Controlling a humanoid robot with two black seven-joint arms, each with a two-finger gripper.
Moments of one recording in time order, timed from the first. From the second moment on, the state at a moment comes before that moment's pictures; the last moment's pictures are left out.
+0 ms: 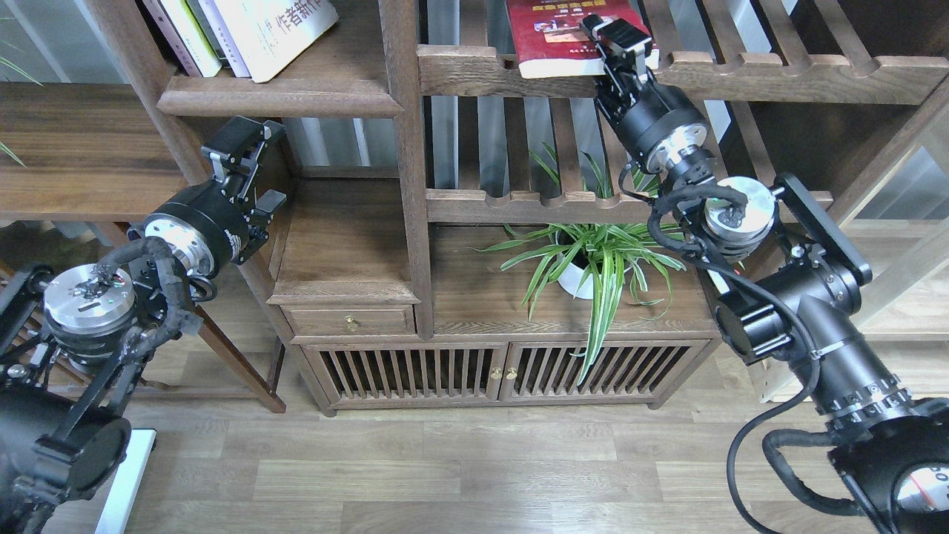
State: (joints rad) left arm -0.35 0.22 -1.27 -1.62 -0.40 0.49 0.06; right arm 0.67 -0.18 1.15 1.15 0.30 0.01 0.00
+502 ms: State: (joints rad) left arm -0.35 0.22 -1.28 -1.62 -0.40 0.49 0.06; right arm 0.65 -0.19 1.15 1.13 0.31 0.20 -0.01
